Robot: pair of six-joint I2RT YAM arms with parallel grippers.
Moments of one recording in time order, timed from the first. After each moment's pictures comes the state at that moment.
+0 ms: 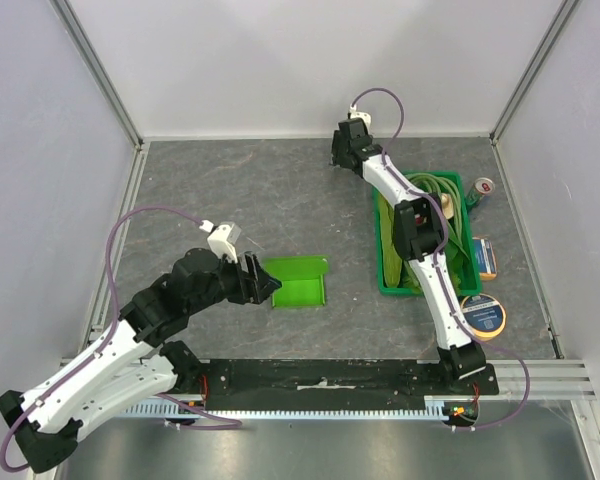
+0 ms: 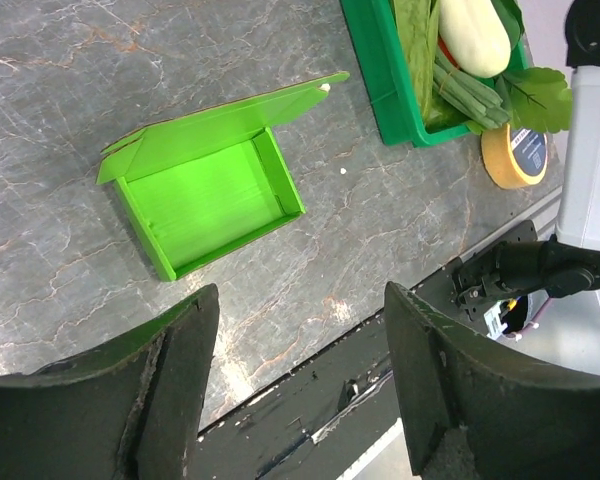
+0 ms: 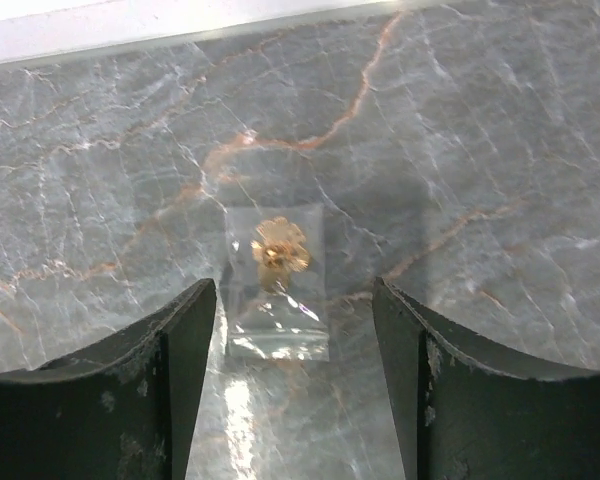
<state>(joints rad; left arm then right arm) -0.78 0.65 0.70 -0.54 0.00 -0.65 0.35 2.68 2.41 -0.42 0.26 0.37</state>
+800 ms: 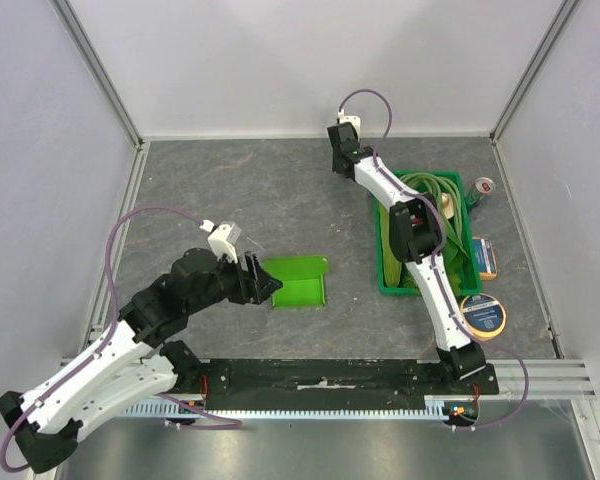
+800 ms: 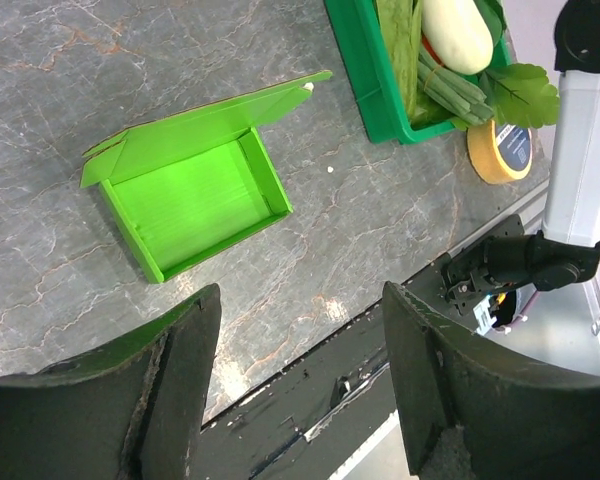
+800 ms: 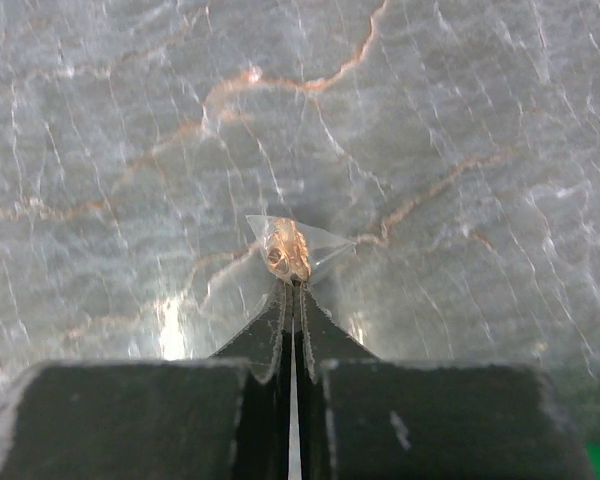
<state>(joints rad) -0.78 0.66 0.70 -0.52 0.03 -0.65 0.40 2.70 2.45 -0.46 0.39 0.29</state>
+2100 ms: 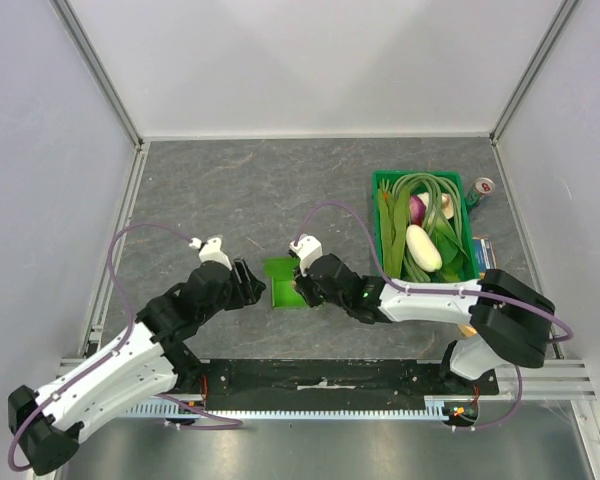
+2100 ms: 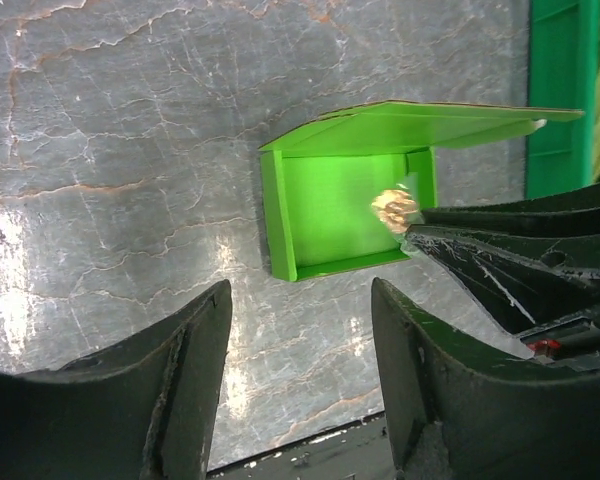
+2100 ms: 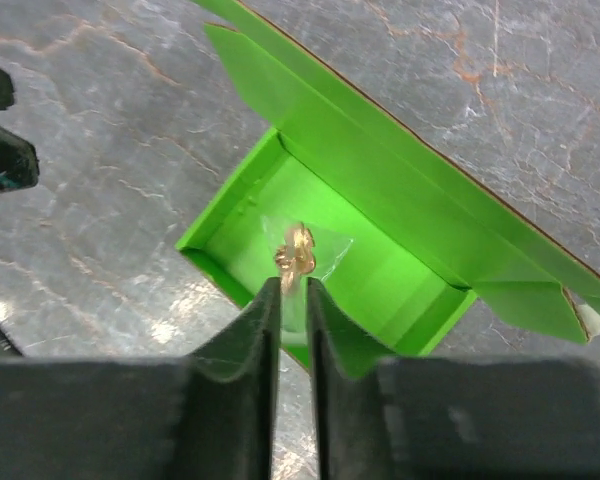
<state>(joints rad) -0.76 0.62 0.51 -0.53 -0.24 -0.82 1.08 1.49 0.76 0.16 0.18 0.29</state>
